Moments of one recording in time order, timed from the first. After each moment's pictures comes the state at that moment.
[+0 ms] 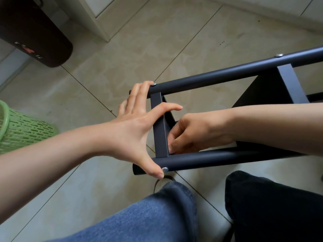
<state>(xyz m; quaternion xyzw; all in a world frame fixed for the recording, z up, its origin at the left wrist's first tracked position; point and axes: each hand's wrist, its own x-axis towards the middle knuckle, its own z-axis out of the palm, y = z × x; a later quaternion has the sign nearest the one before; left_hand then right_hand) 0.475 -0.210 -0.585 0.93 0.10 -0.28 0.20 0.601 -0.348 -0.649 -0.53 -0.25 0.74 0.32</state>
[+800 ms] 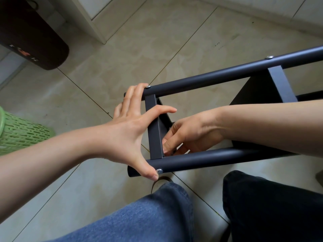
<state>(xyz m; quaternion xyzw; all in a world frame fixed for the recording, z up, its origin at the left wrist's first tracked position) 0.476 -0.210 -0.584 0.93 0.10 -0.29 0.21 0.605 -0.341 -0.654 -0.48 -0.19 0.81 0.29</state>
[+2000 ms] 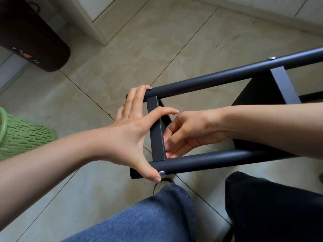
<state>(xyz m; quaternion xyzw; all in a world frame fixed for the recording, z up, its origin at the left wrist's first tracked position) 0.475 -0.209 -0.585 0.93 0.10 -0.29 0.21 0.611 -0.341 -0.651 -0.50 -0.19 0.76 0.36</state>
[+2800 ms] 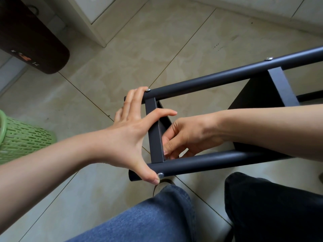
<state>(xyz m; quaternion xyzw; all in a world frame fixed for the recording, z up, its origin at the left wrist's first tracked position) 0.476 -0.209 -0.585 0.93 0.11 -0.29 0.21 0.606 -0.342 -0.655 -0.49 -0.25 0.77 0.33</state>
